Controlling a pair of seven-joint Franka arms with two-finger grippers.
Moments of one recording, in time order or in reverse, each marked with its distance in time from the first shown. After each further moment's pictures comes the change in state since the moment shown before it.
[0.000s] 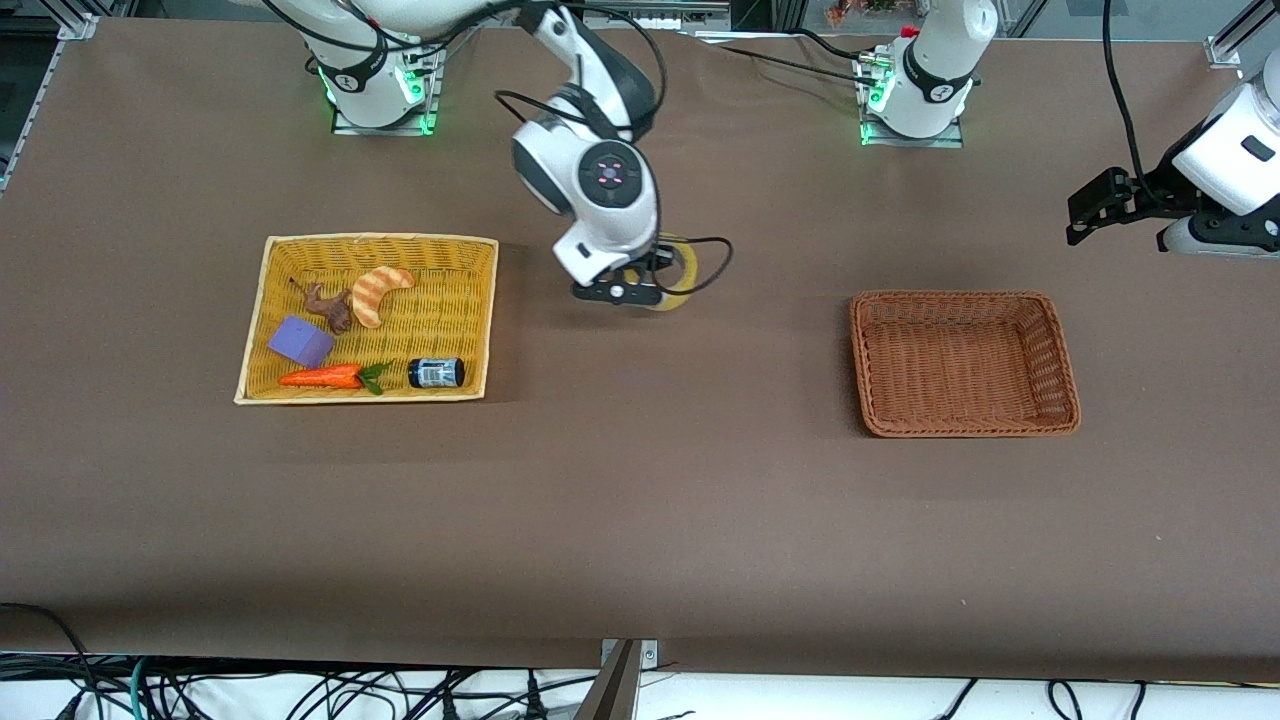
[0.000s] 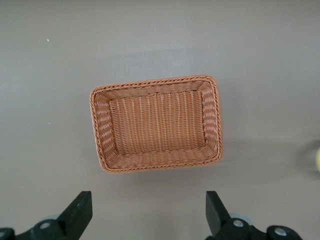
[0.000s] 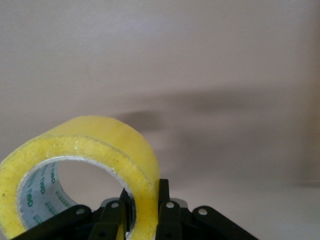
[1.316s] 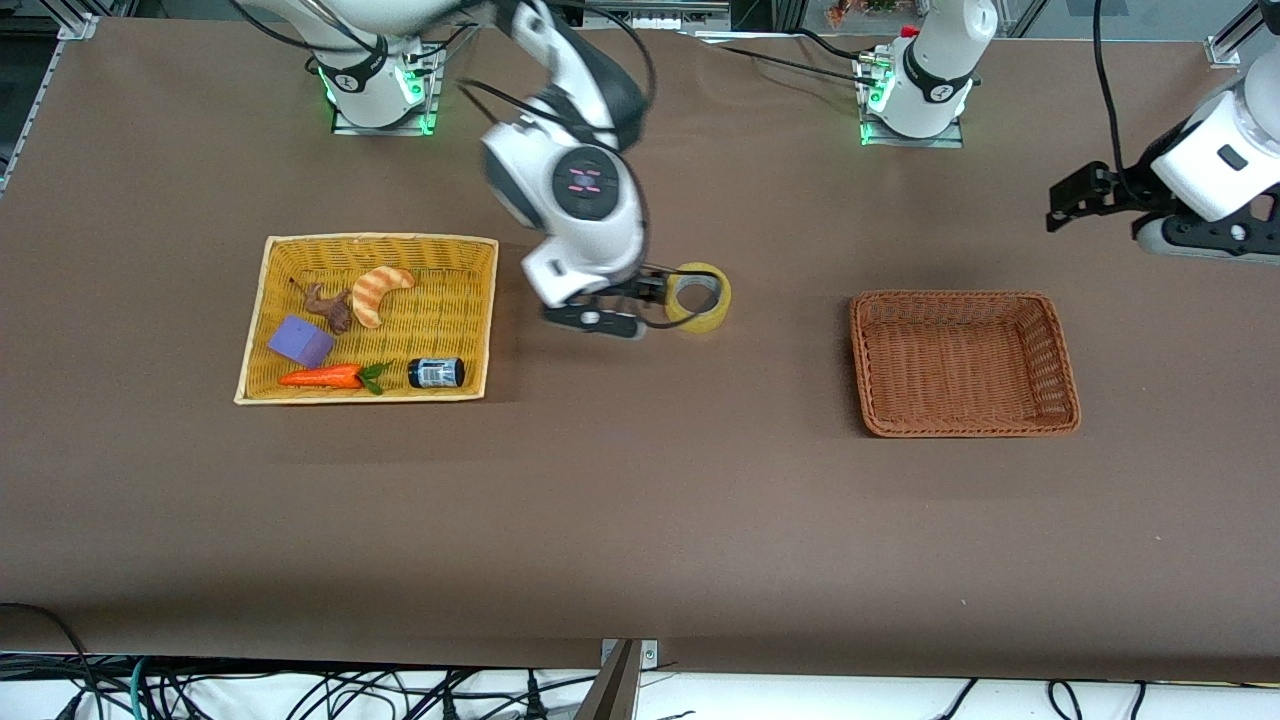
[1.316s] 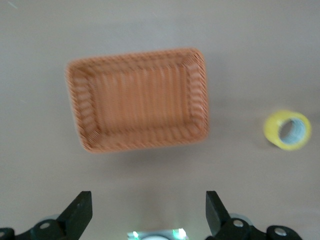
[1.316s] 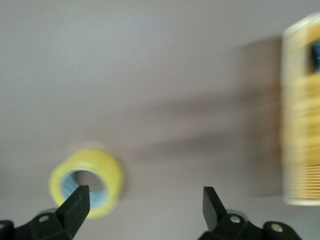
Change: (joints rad) left arm -0.001 0.019 -0.005 -0.001 -0.087 -0.124 0.000; right arm -0.162 -0.163 -0.027 0.112 -0.039 -0.281 -0.137
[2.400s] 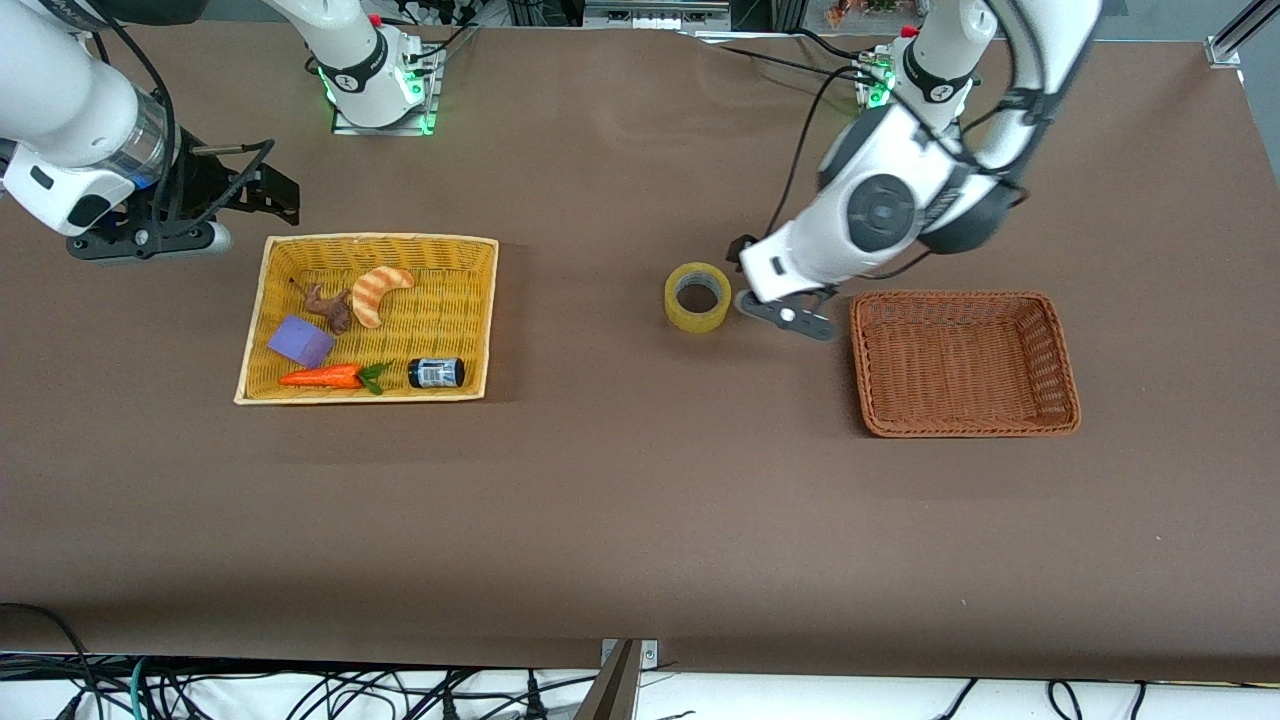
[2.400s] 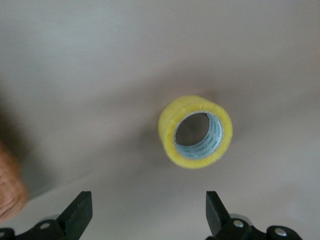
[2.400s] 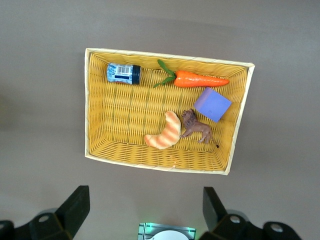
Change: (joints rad) left arm -0.167 0.373 -0.406 -0.277 -0.002 0.625 -0.212; right arm -0.337 -0.508 -0.187 -0.283 0.022 -0.276 -0.769
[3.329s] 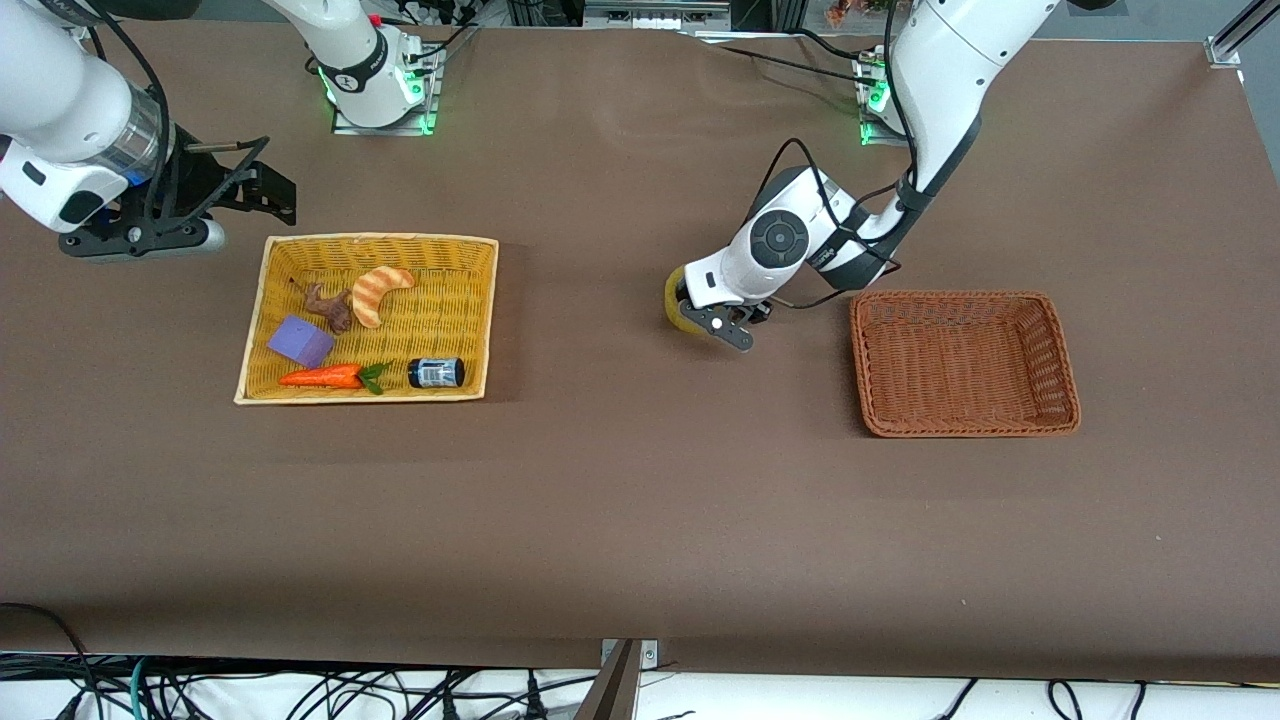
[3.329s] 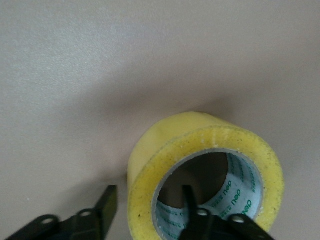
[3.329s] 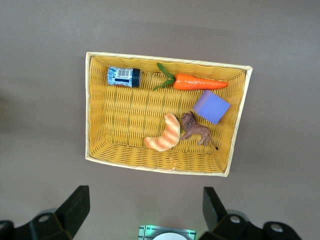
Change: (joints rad) left arm -0.076 0.245 0.020 -0.060 0.157 0.350 -0.006; right arm 0.000 -0.008 -0.003 0.003 0.000 0.006 0.000
